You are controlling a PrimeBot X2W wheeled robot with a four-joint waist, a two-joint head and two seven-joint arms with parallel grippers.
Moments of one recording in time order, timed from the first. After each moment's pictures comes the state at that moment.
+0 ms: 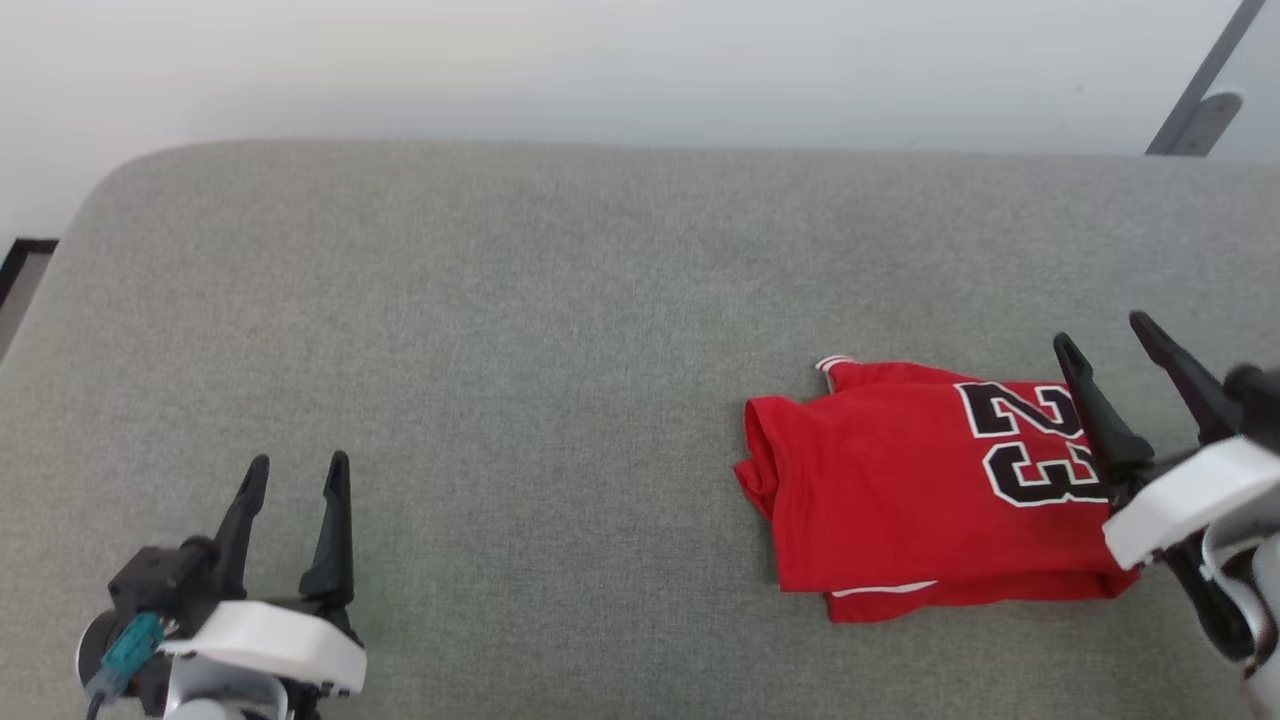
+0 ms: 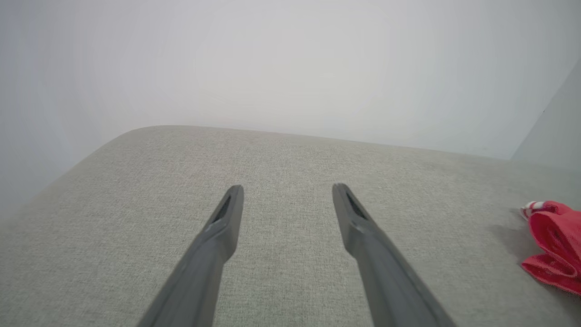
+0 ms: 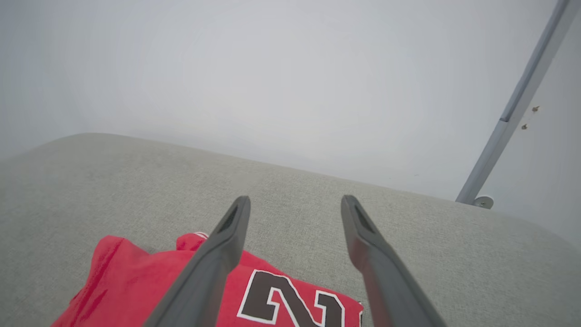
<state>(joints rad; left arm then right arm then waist) -0.09 0.19 -0.01 0.27 -0.31 -0.13 -0.26 -0.35 -0.54 0.31 0.35 0.57 0.13 -0.18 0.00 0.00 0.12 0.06</state>
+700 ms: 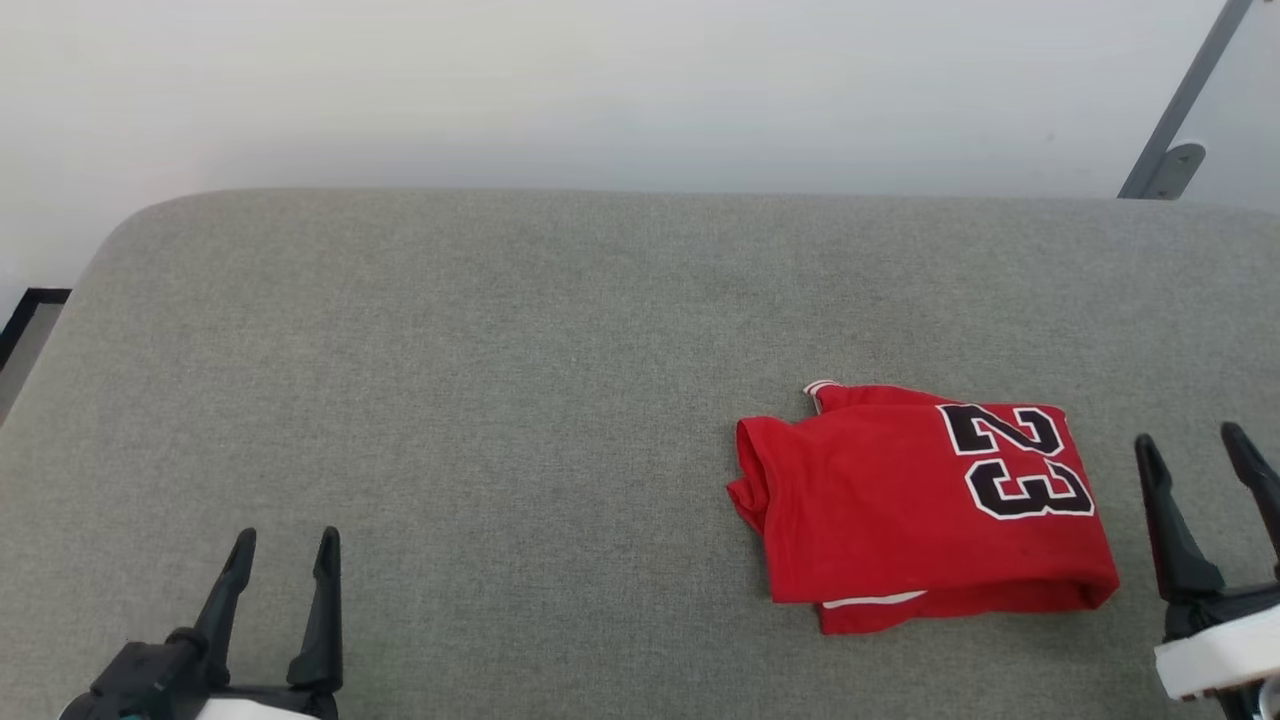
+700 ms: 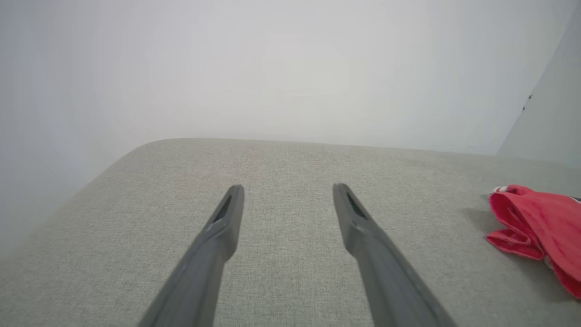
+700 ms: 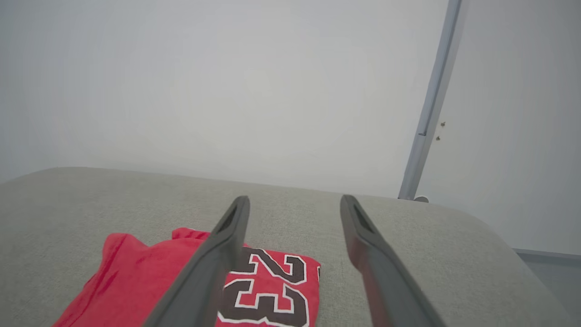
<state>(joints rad) 0.11 0.19 0.02 0.09 -0.27 -0.13 -0.26 0.02 -0.40 -0.01 0.09 0.40 0.13 -0.24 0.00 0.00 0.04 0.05</state>
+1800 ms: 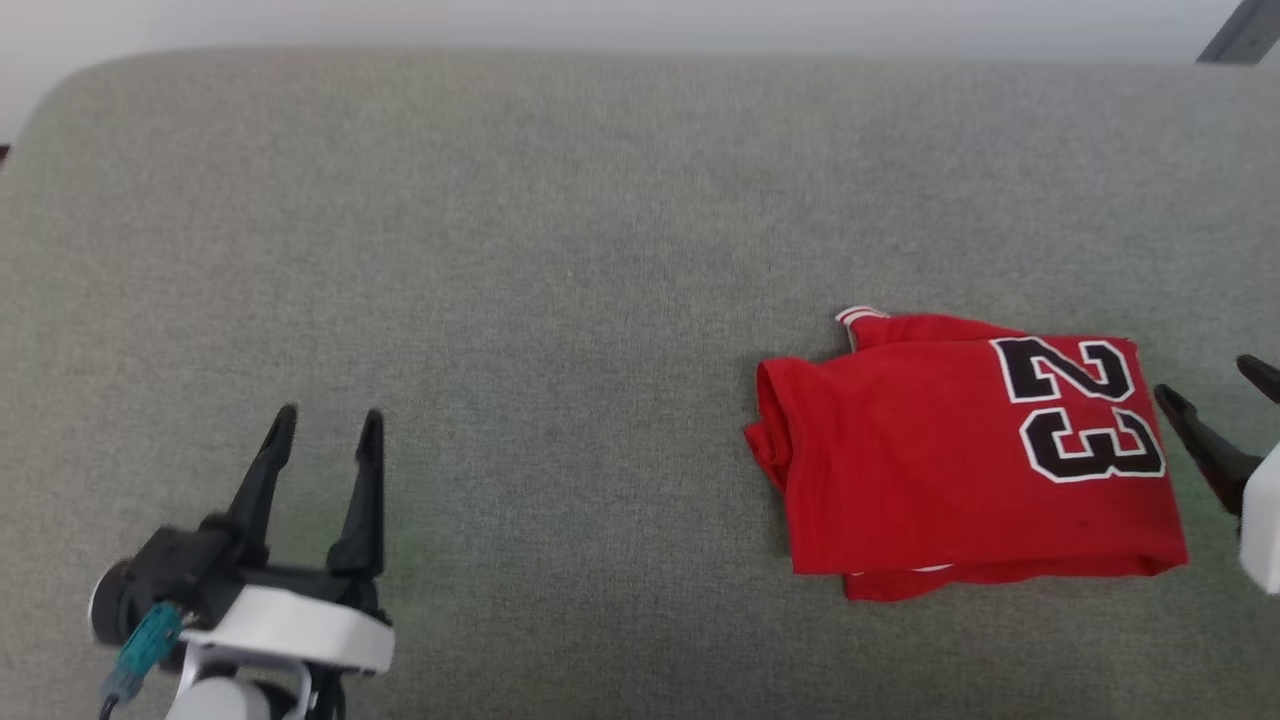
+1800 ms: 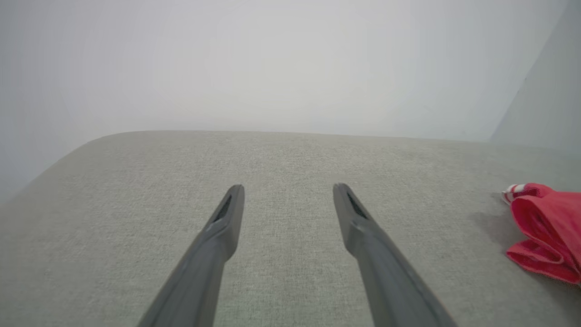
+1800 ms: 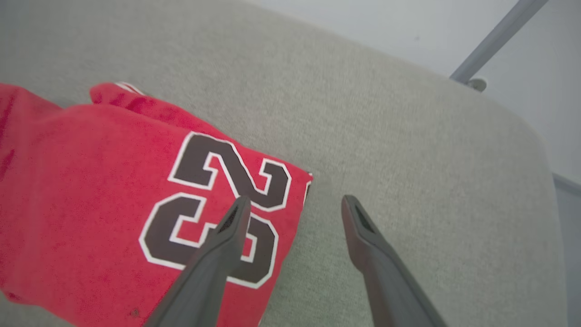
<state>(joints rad) -0.06 0.19 -0.05 0.09 -0.27 -0.13 -0.26 -0.16 -0.64 0.05 -0.05 0.52 0.13 0.47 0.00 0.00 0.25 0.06</state>
